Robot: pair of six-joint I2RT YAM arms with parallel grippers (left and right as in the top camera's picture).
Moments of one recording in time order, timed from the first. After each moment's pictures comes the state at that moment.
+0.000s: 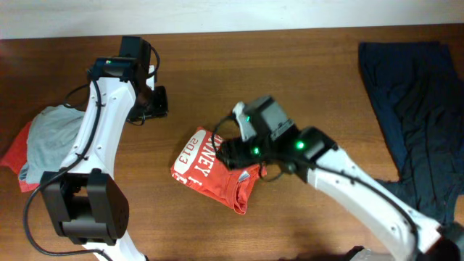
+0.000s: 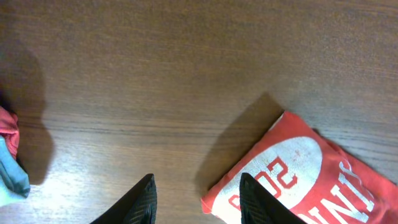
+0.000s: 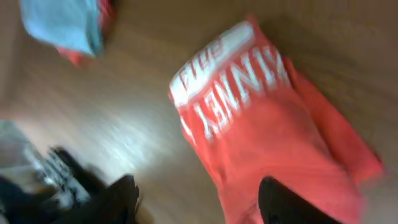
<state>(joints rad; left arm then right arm) -0.09 1.90 1.72 -1.21 0.00 -0.21 0.63 1.51 1.23 -0.65 -0.38 0.42</state>
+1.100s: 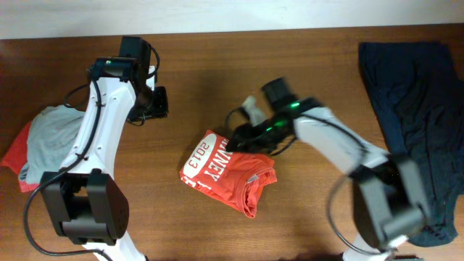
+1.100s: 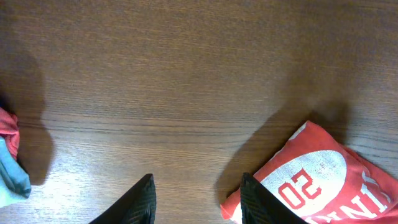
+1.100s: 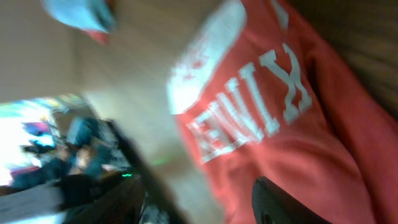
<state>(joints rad) -0.09 1.90 1.72 -1.21 0.00 -0.20 0.37 1.83 1.29 -0.75 -0.85 0.24</state>
